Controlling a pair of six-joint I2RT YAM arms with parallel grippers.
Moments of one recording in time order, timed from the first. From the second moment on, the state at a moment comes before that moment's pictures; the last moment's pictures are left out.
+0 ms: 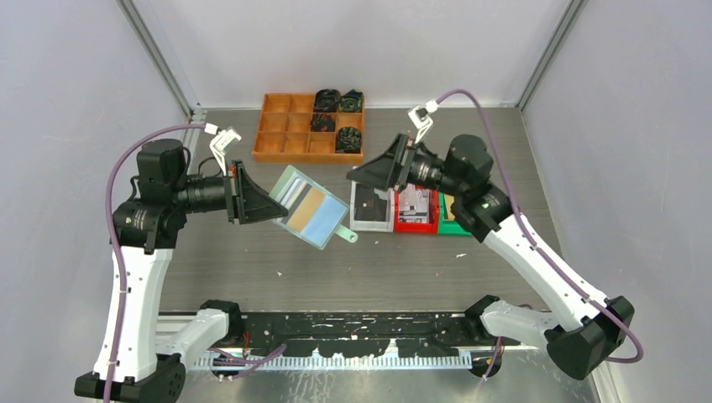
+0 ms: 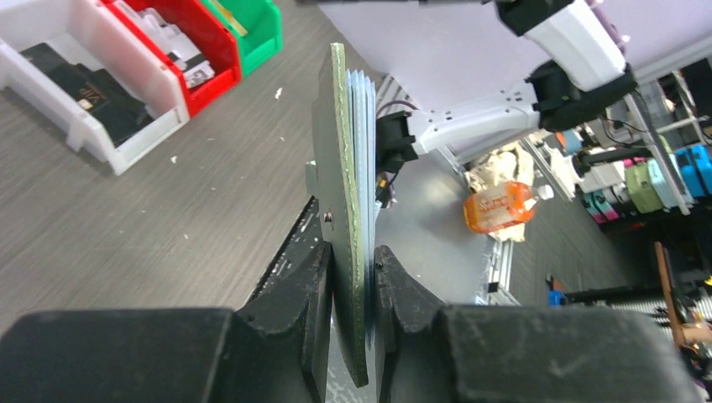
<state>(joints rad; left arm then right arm) -0.11 0.95 1.39 -0.96 1.12 -0.21 0.52 1.09 1.14 -0.05 -0.59 0.88</state>
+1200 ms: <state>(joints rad) -0.11 0.91 1.31 -0.83 1.22 -0.35 0.83 1.15 0.94 0.35 -0.66 1.13</state>
